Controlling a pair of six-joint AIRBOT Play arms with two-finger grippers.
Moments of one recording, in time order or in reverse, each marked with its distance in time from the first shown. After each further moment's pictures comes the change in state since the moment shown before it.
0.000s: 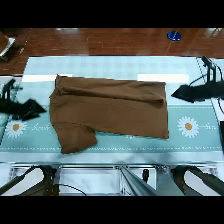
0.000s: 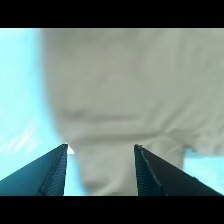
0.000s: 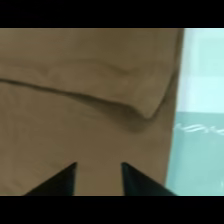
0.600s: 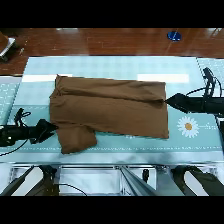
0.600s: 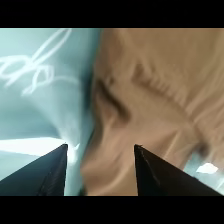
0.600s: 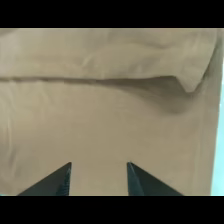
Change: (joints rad) left arm 0.113 0.130 -0.455 -0.217 0.199 0.056; right arm 0.035 0.201 -0.218 0.100 -0.122 0.096
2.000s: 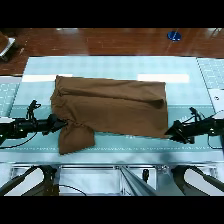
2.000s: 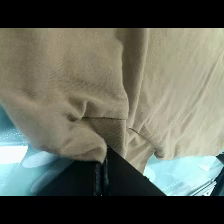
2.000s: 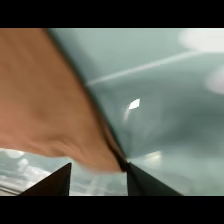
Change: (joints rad) left arm -0.191 -0.121 0.036 -0.210 0.045 0.162; right arm -0.209 -0.298 -0.205 -0.117 0.217 0.052
